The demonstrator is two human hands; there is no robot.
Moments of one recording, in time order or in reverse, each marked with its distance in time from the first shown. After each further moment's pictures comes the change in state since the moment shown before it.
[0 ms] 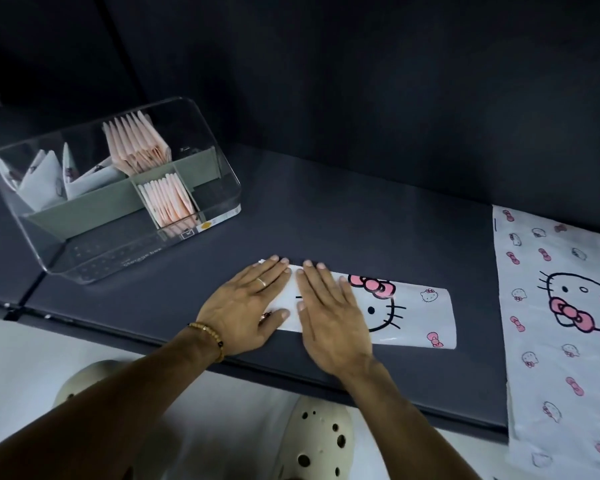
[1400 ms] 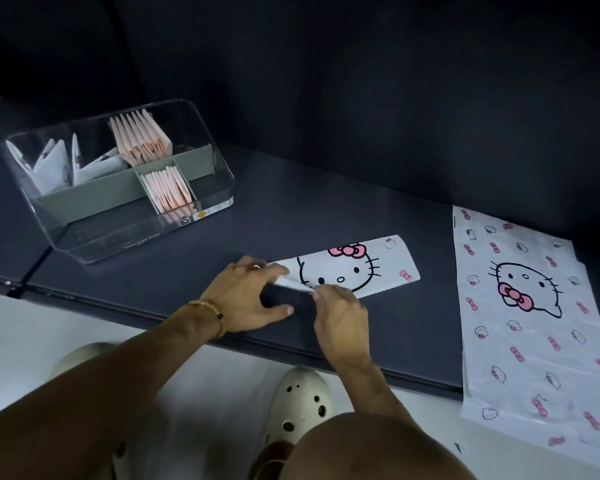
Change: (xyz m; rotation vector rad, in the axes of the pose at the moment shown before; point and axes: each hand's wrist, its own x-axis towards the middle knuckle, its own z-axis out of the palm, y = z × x) left_hand -0.009 0.030 -0.033 -0.344 -0.108 -0.201; right_hand -0.038 -0.006 -0.032 0.173 0.181 0.291
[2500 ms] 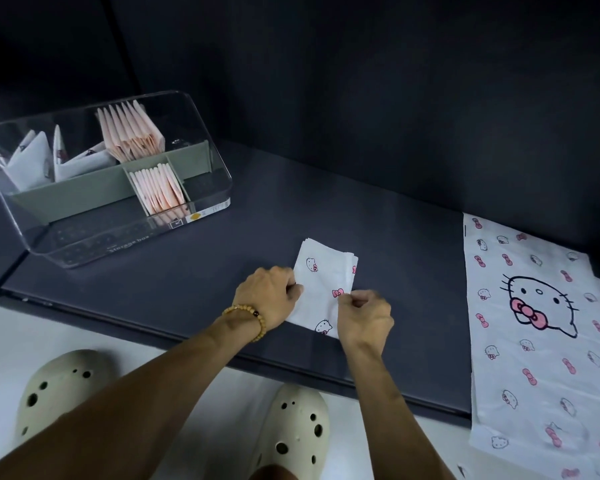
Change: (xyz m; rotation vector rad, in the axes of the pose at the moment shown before) left_hand 0.043 0.029 0.026 -0.152 0.071 -0.311; right_hand 0.034 0.020 0.005 0.516 0.122 0.779
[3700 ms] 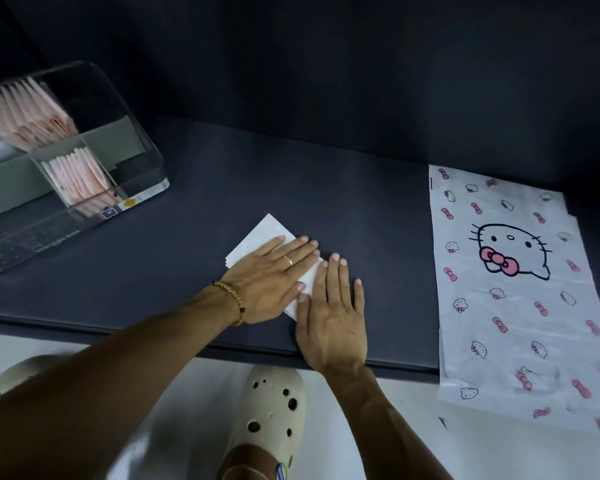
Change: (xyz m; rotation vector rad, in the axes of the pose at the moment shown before) left_hand 0.026 0.024 0.049 0.728 -0.069 0.774; right_hand -0.005 0.069 -0.020 -0.776 -0.102 -0.667
